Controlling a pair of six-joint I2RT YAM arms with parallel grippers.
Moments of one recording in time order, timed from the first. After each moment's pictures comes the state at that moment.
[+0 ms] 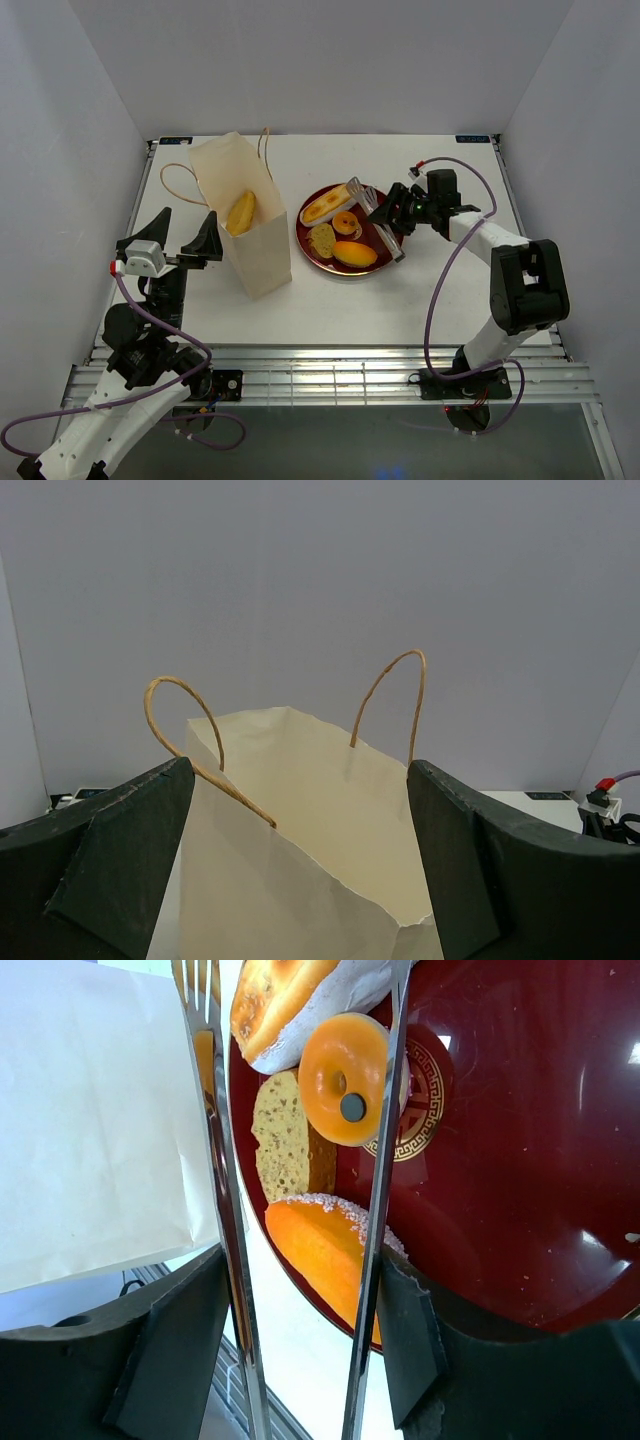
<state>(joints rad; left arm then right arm) -0.64 0.31 0.56 0.29 -0.44 0.13 0.21 1.64 1.00 -0.06 -0.65 0.60</state>
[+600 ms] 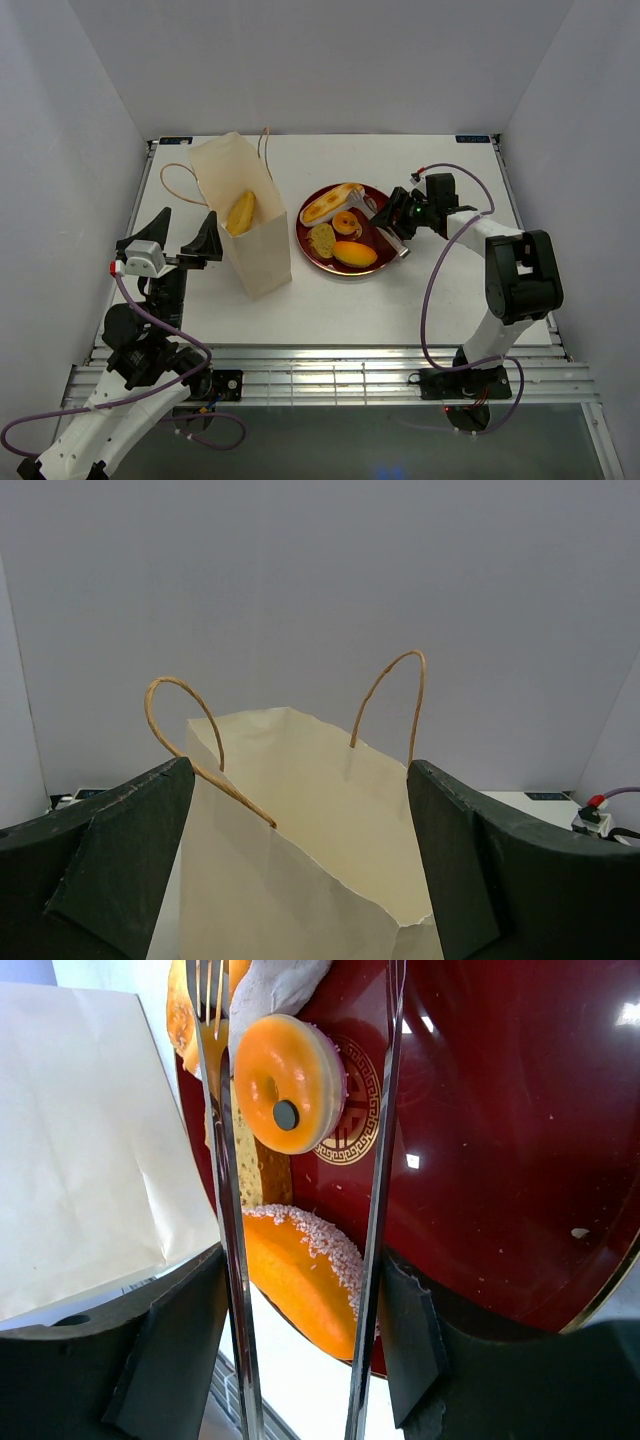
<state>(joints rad) -0.64 0.30 0.56 0.29 -0.44 0.13 0.20 1.71 1.00 -0.06 -0.62 0.62</state>
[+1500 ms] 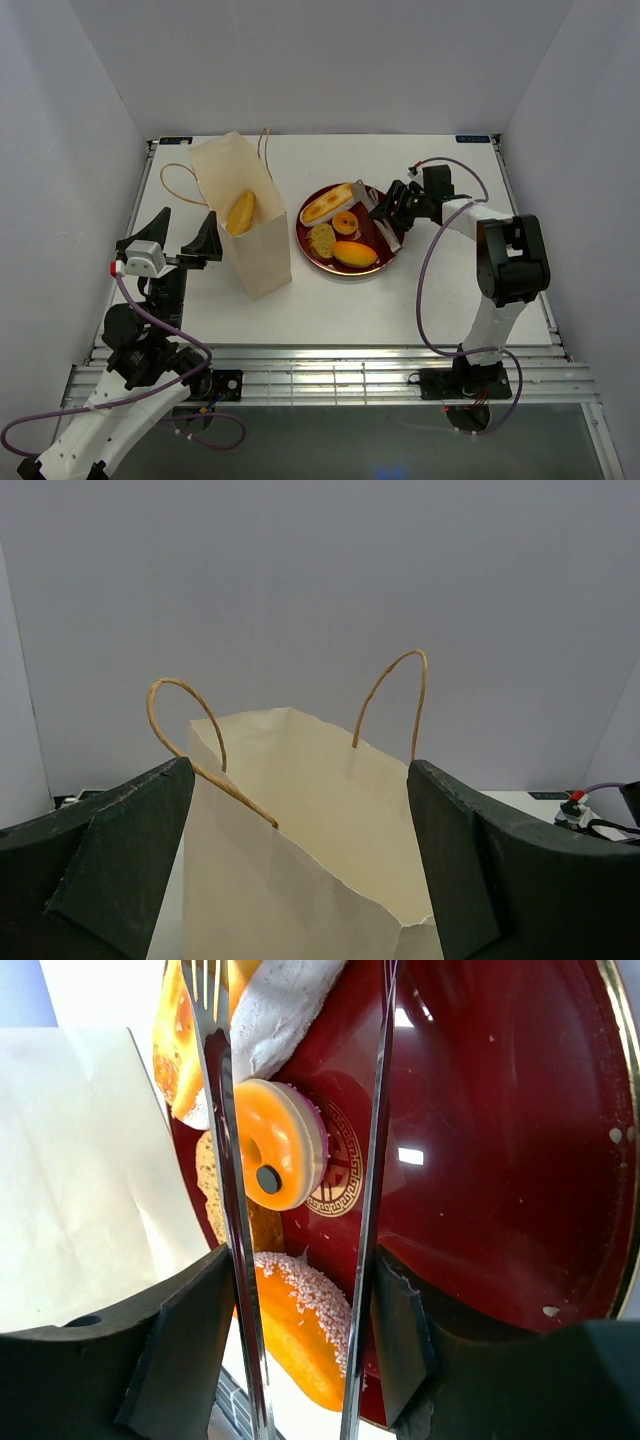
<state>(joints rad) -0.64 0.30 0.56 0.29 -0.44 0.14 0.18 1.85 1.14 -0.10 -0.63 0.62</state>
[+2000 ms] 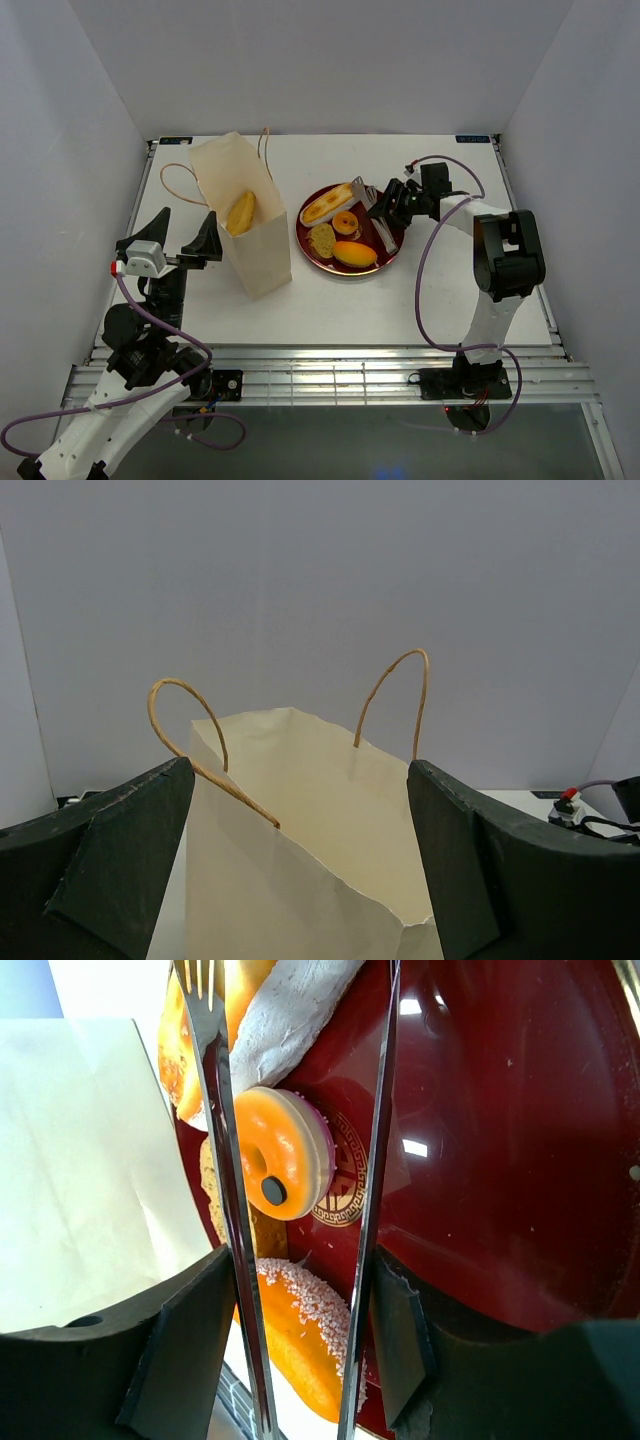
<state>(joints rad) -0.64 0.30 0.56 0.29 -0.44 0.15 0.18 1.90 1.19 -0.12 -0.68 0.61</state>
